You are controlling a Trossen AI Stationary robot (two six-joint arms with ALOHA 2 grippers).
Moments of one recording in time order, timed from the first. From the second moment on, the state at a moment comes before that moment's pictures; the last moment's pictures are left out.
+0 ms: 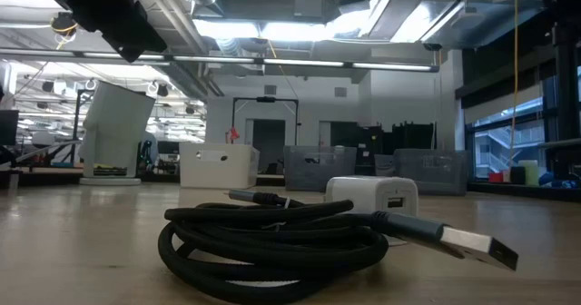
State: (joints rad) left arm -0.31 0.86 0.56 -0.29 -0.27 -0.34; right arm 0.93 1.48 0.74 -0.65 -0.29 2.22
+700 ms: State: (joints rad) left arm -0.31 0.86 0.56 -0.29 -0.32 -0.31; right arm 0.92 1.48 0.63 -0.61 -0.29 2.19
